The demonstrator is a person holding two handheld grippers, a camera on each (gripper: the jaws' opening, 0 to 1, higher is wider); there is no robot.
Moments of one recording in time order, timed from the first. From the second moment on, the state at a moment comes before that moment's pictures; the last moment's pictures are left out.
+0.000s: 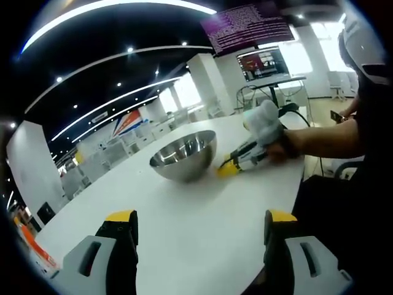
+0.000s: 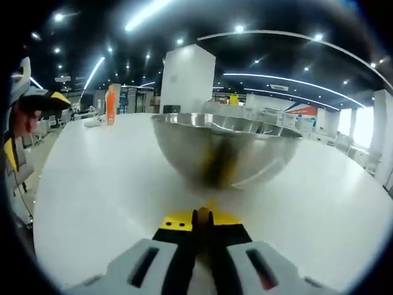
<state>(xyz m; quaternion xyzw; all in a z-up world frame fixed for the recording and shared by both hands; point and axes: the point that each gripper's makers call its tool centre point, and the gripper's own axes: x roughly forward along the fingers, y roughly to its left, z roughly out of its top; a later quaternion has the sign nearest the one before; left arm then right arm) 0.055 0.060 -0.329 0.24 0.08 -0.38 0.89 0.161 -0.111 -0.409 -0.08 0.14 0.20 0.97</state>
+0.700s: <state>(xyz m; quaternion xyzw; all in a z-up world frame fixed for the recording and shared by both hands) 0.055 0.059 -0.329 0.24 0.08 -0.38 0.89 0.148 -0.106 -0.398 -0.09 0.11 0.22 0.97</state>
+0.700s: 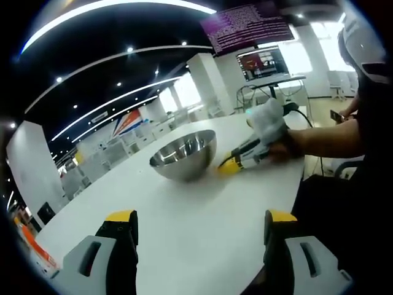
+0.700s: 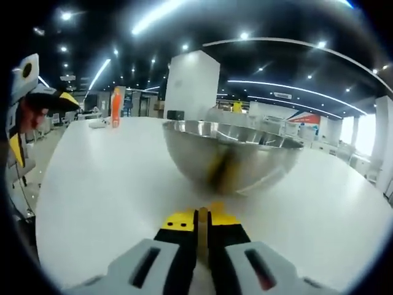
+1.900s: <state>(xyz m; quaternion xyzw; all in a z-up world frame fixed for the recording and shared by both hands) 0.055 0.059 -0.325 0.24 0.08 -0.38 0.89 0.108 -0.082 -0.232 -0.10 -0.04 0.27 0.96</state>
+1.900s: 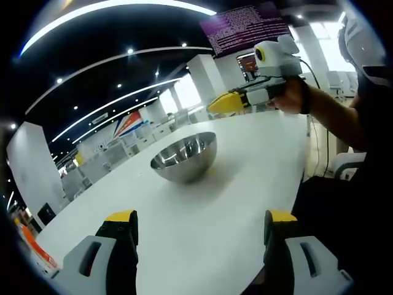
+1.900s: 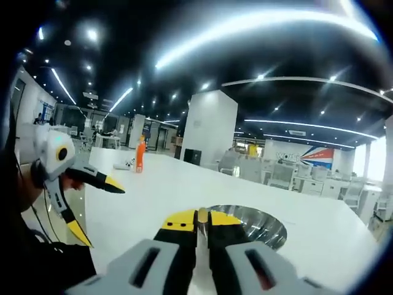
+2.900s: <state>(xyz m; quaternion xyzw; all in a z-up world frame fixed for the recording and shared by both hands) 0.056 0.064 -0.324 0.24 0.08 -0.38 0.89 0.227 -0.117 -0.298 -0.14 0.05 0.21 0.97</state>
